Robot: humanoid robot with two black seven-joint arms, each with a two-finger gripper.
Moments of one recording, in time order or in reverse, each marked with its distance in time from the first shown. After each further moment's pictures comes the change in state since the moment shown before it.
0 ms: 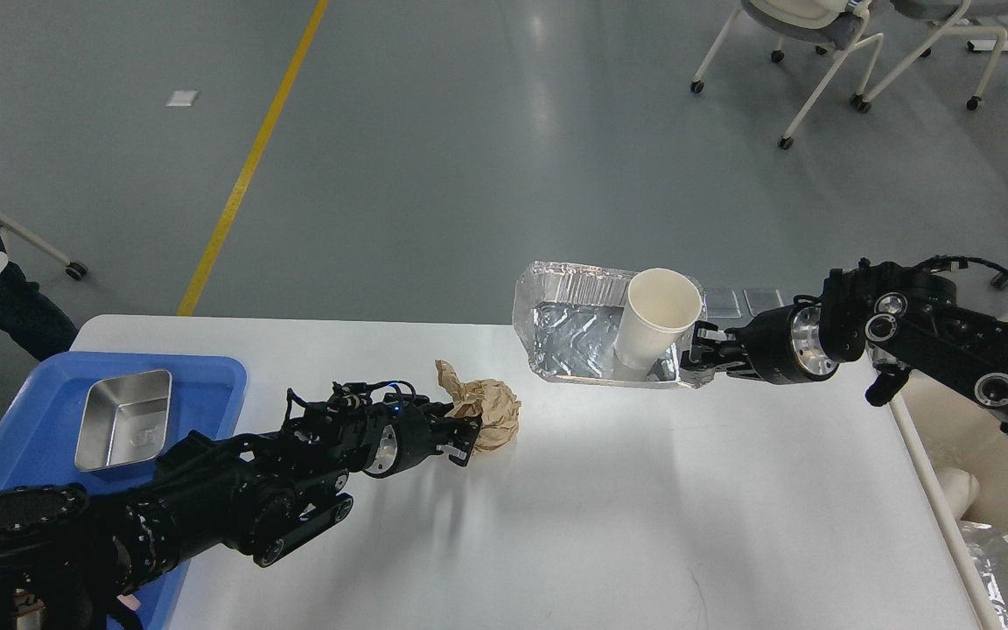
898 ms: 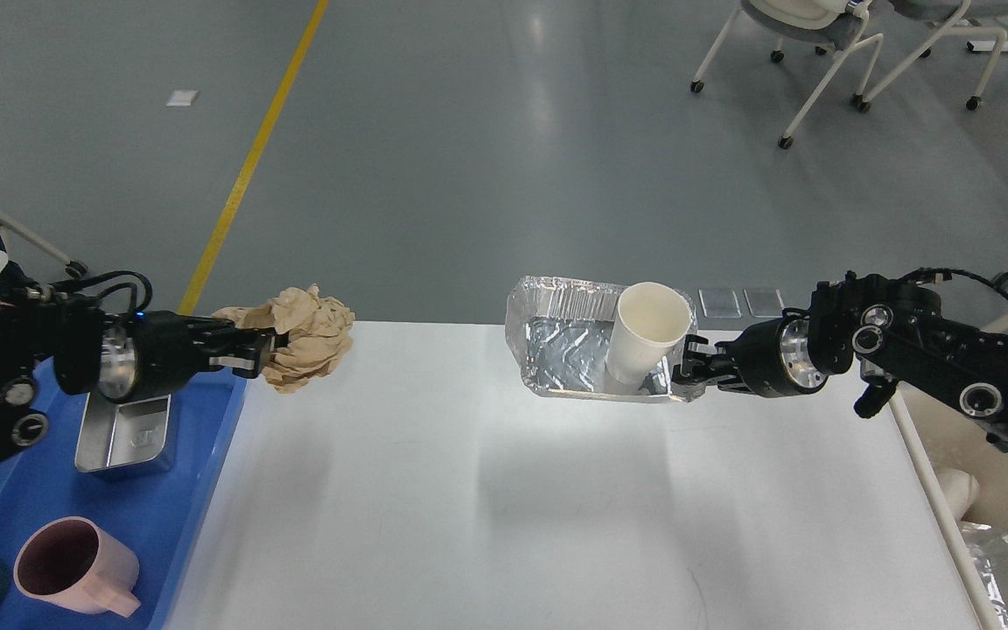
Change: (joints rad) left arm -0.040 0.932 -0.260 -0.834 -0.174 -0.261 -0.022; right arm -0.022 0.025 -0.008 -0.008 0.000 0.000 0.001
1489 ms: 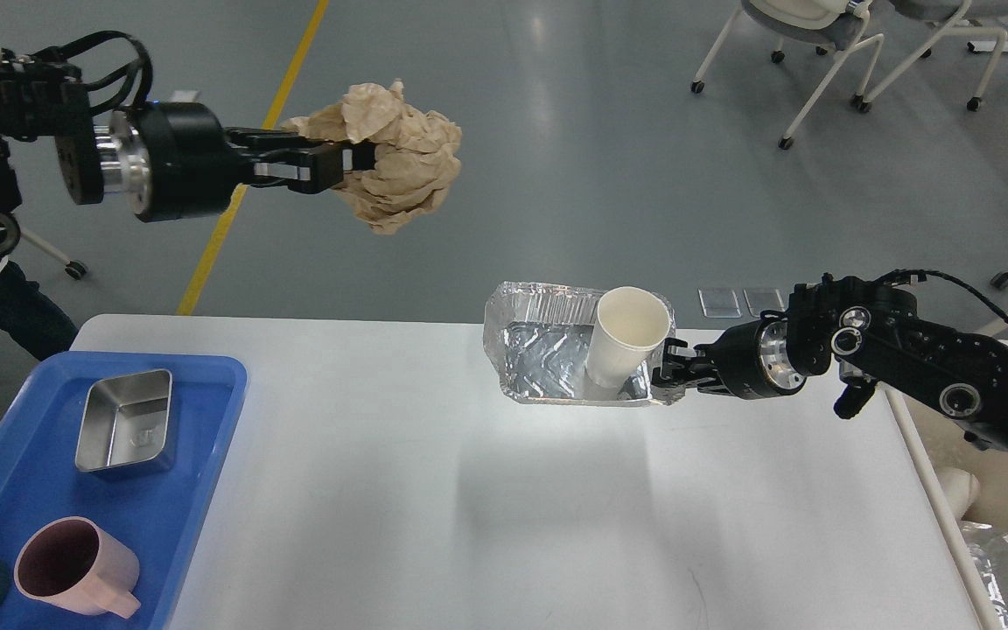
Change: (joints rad) left arm -0.198 -0.236 -0.353 -0.062 -0.092 -0.330 0.073; right arm 0.006 0.035 0.001 0.006 -0.002 0.000 -0.002
